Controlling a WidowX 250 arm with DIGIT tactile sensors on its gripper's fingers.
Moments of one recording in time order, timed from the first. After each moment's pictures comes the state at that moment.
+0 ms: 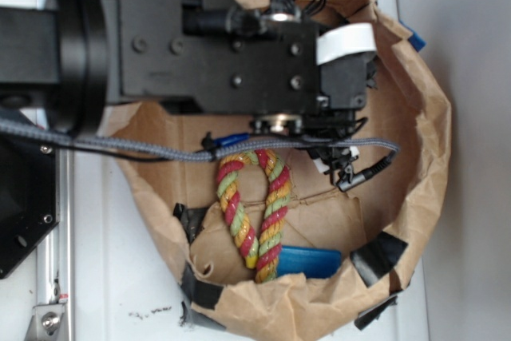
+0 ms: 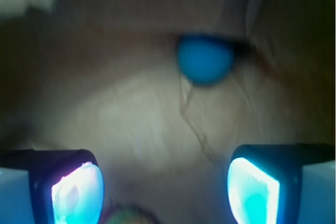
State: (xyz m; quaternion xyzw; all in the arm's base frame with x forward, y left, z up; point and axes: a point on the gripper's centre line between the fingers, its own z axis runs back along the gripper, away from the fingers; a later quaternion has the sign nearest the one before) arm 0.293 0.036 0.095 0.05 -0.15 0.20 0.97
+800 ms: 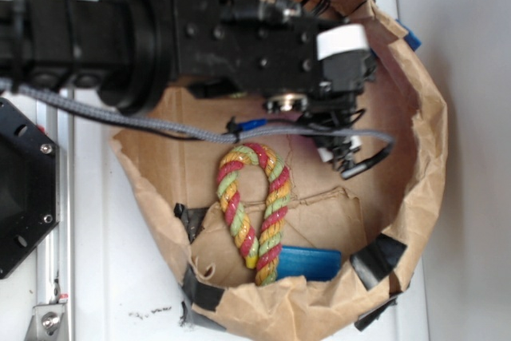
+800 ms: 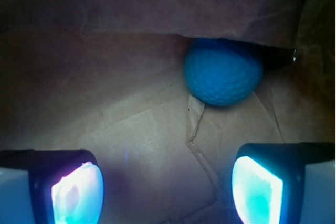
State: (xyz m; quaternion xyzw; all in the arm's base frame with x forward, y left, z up) arm 0.301 0.048 0.060 0.04 -0.15 0.18 0.97
